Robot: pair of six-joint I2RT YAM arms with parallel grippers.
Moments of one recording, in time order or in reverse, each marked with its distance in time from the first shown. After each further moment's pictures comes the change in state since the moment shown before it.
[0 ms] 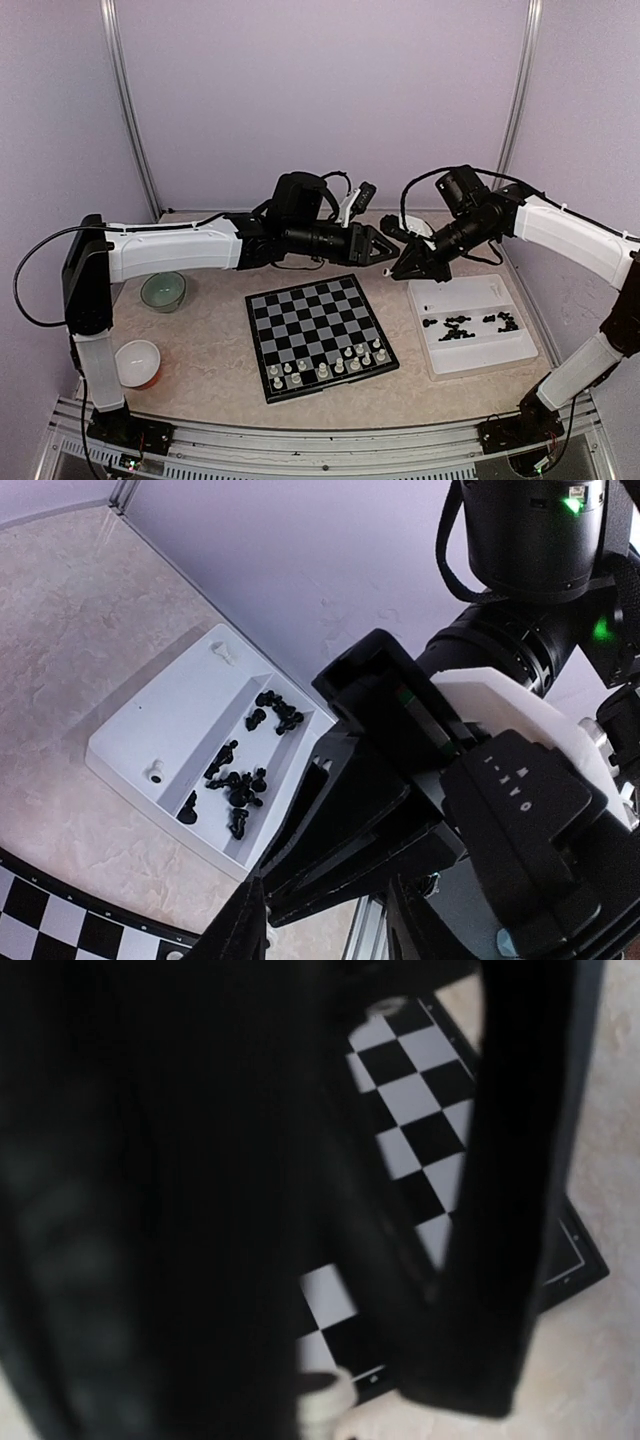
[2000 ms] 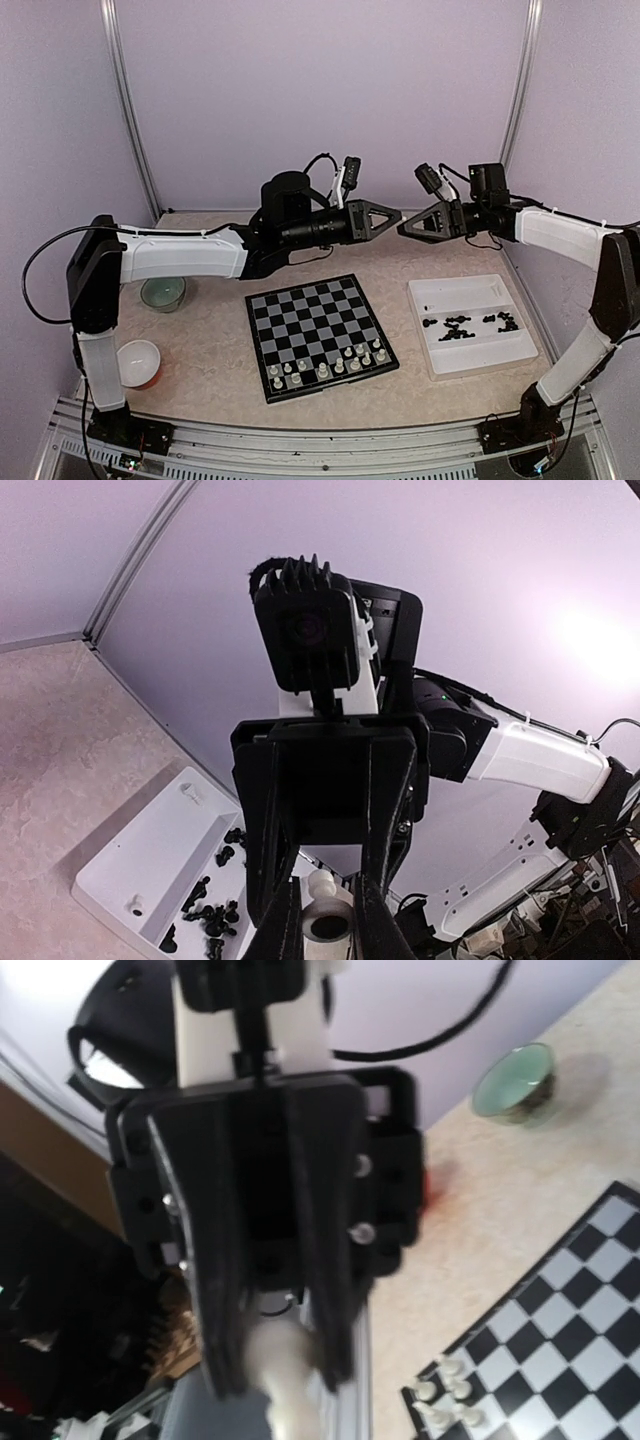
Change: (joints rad) left arm 0.011 0.023 -0.083 0.470 -0.094 -0.147; right arm -0.269 0.092 -0.127 0.688 -0.850 1.011
